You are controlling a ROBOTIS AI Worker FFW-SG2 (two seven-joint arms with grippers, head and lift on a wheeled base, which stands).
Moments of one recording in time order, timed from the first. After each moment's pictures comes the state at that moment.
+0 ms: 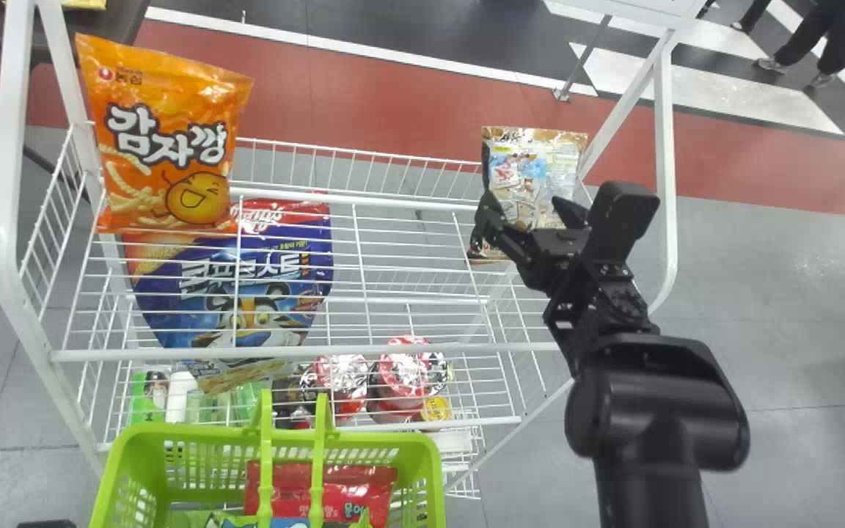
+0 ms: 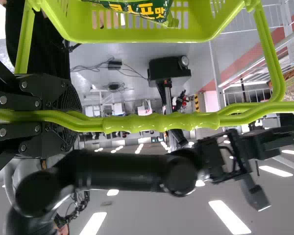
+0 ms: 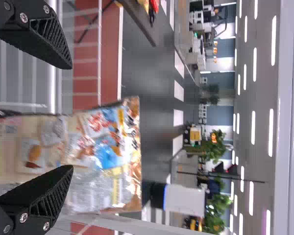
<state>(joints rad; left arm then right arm) 0.62 0.05 -0.02 -2.16 0.52 1.39 -1.01 0.08 -0.06 -0.25 -1.81 0.01 0.34 0.17</state>
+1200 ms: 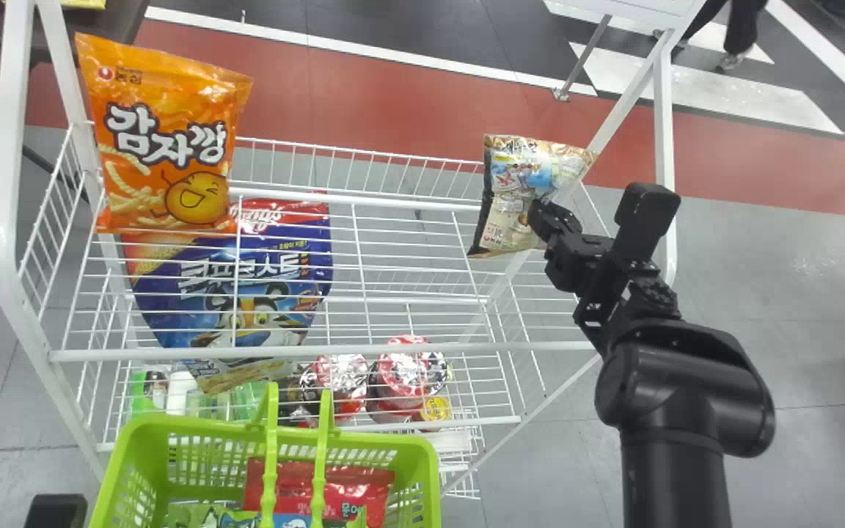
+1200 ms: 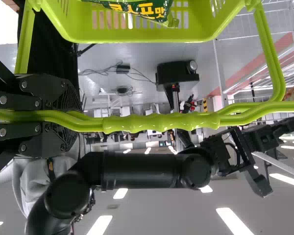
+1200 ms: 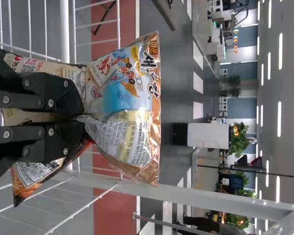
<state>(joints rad) 0.54 0.06 -0.03 -2.13 0.52 1.46 -0.99 0.04 -0.07 -0.36 -1.79 0.02 0.46 0.34</state>
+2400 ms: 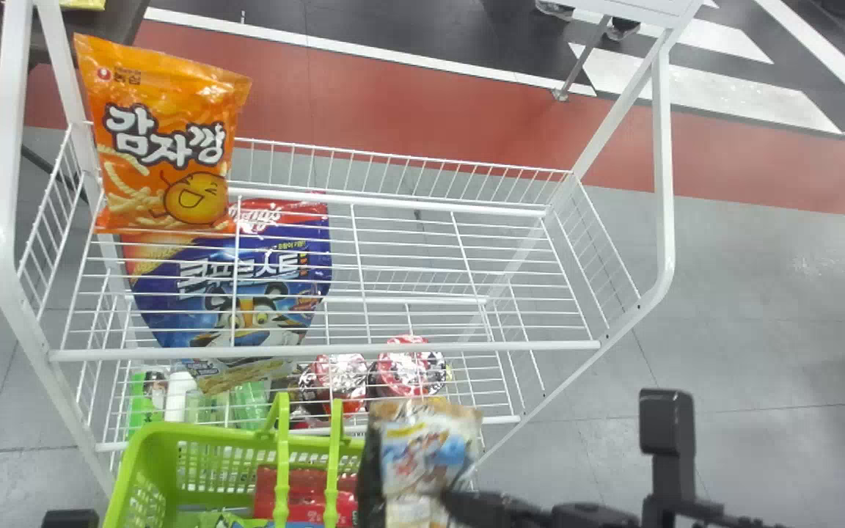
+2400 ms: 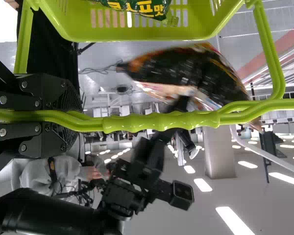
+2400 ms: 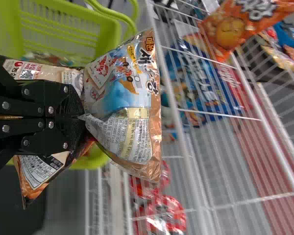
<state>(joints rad) 0.58 0.05 -0.05 -2.14 0.52 1.42 -0.98 0.71 -0.01 -0.47 -2.61 -0.46 1.49 0.53</state>
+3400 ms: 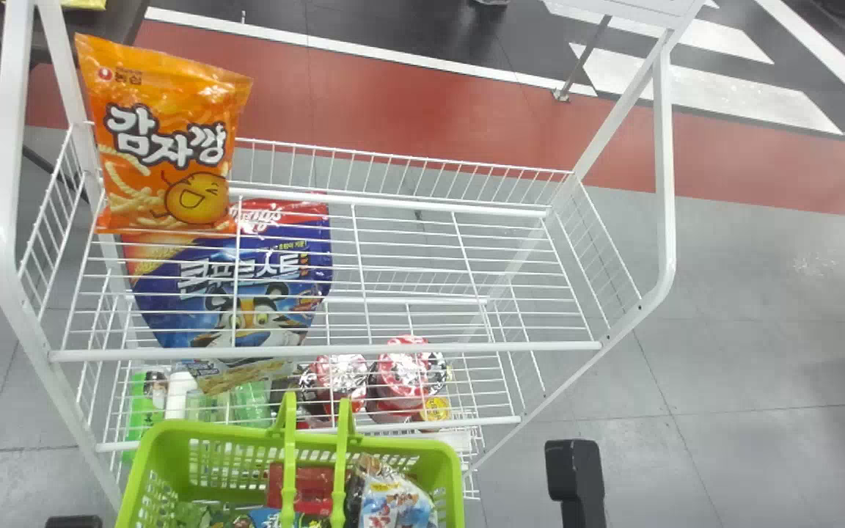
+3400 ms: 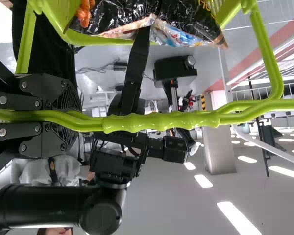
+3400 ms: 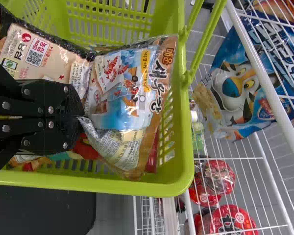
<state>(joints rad) 0.61 0.05 -0.06 -2.16 0.51 1.38 -0.98 0.75 -0.04 -0.25 -2.44 -0.30 1.34 0.43</state>
